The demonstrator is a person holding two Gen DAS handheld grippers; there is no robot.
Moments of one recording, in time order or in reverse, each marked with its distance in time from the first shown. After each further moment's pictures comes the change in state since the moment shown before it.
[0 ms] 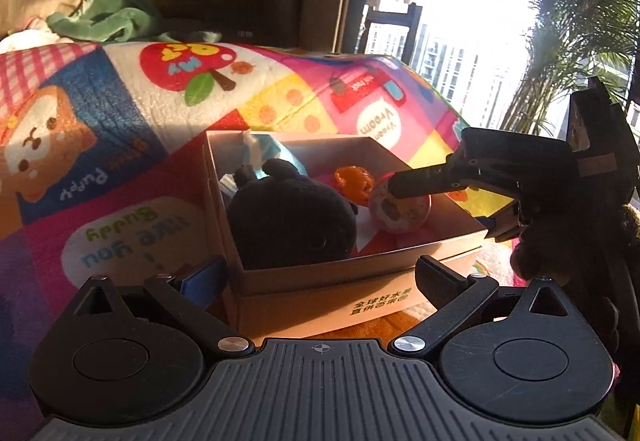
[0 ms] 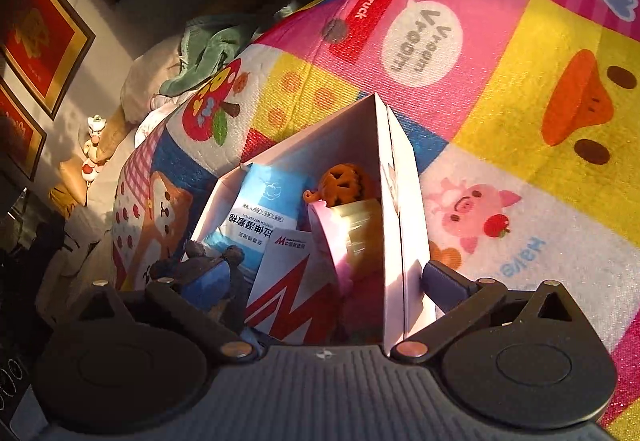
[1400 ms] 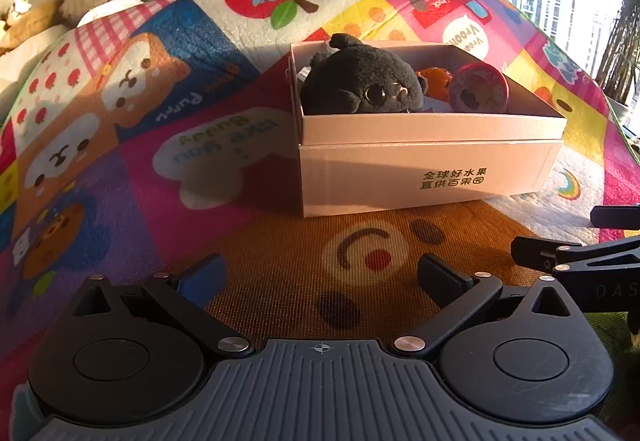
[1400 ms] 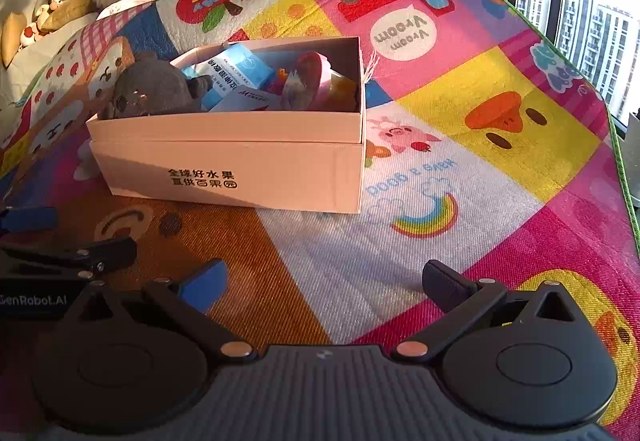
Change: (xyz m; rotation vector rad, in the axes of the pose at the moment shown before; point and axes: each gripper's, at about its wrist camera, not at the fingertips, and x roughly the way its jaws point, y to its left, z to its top) left arm -0.010 -0.025 -0.050 0.019 0.175 0.364; right arm -0.032 0.036 -0.117 -0.398 -0.034 -0.407
